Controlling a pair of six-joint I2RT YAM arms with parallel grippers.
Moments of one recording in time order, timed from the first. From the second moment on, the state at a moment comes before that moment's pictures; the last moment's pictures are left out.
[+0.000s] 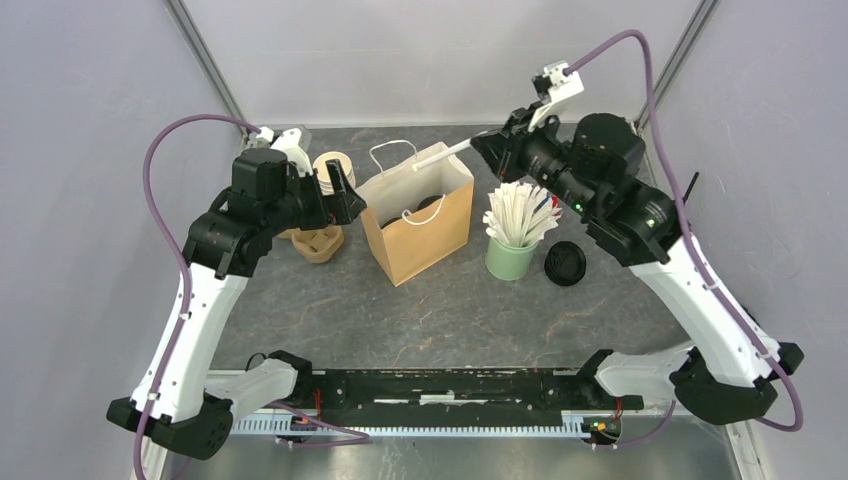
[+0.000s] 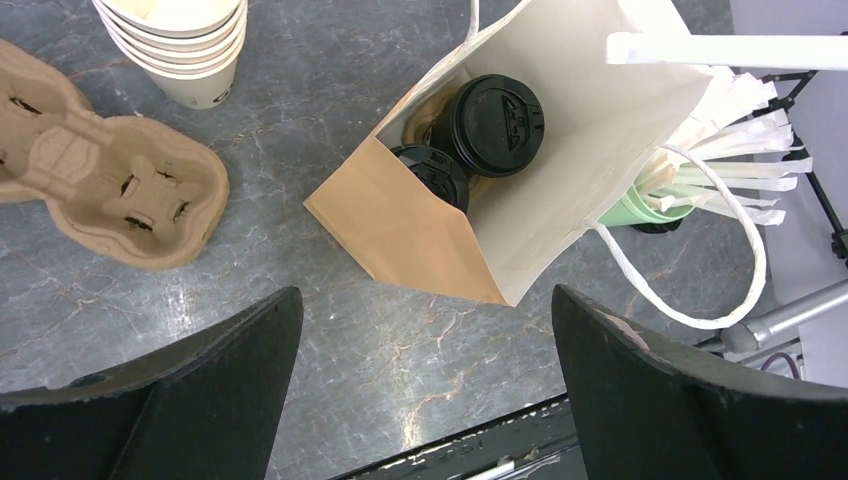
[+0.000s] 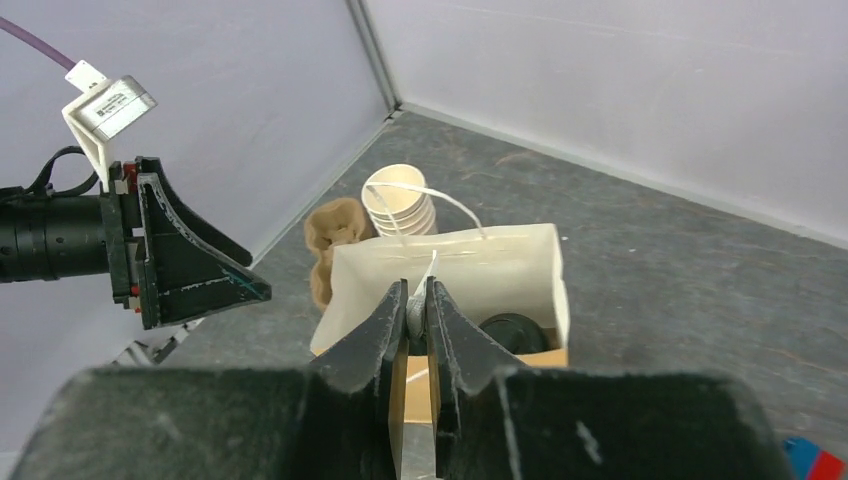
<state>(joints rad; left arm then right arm) -0.35 1.06 1.45 -0.95 0.07 -0.42 0.74 1.22 1.70 -0.52 0.08 0.24</state>
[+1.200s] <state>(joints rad) -0.35 1.04 1.45 -0.97 0.02 -0.37 0.61 1.40 1.62 -0.37 -0.09 0.23</state>
